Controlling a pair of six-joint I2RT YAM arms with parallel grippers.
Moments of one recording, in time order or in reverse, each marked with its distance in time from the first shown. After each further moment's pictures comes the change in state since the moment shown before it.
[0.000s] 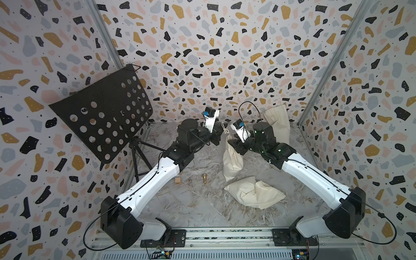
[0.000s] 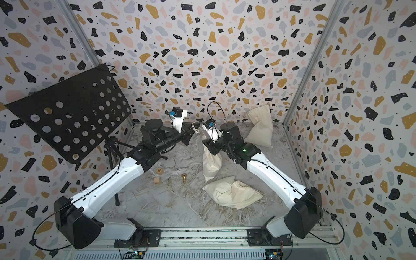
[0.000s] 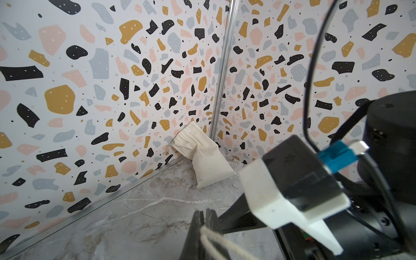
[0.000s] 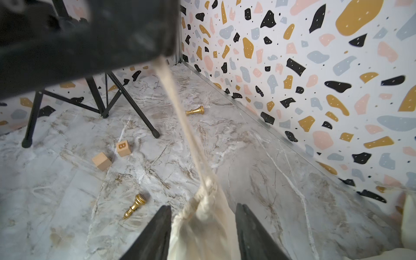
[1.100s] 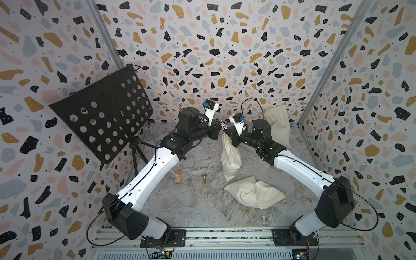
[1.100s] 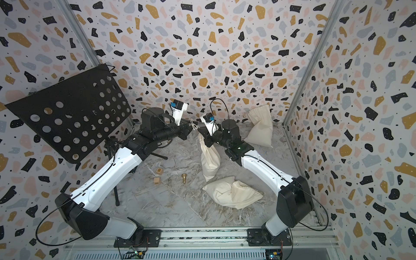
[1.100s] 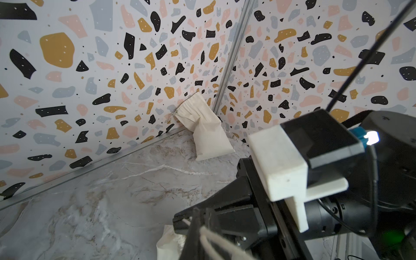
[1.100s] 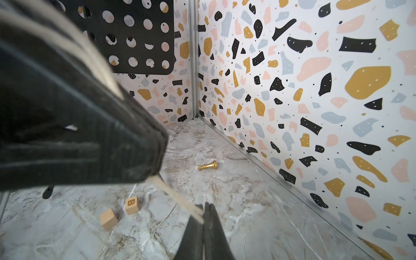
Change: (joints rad) left arm 0.030 0.087 0.285 -0.408 0.019 -0.050; right arm -0.066 0.128 -0.068 0.425 -0.176 0.079
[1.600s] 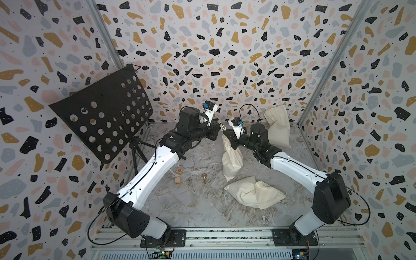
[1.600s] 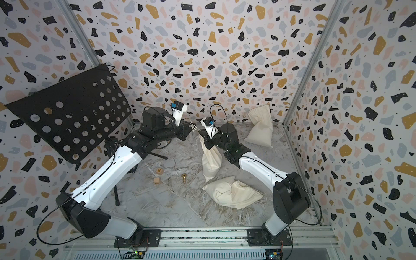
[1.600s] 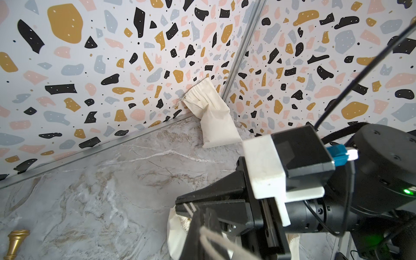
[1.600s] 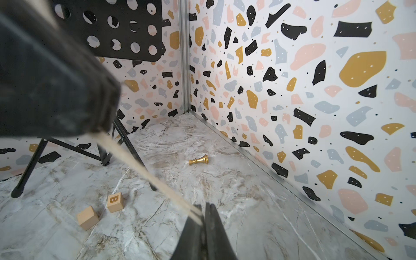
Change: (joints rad) left arm 0.016 0.005 0.015 -0.077 -0.031 -0.005; right arm -0.006 0.035 -0.081 0.100 0.041 -0.023
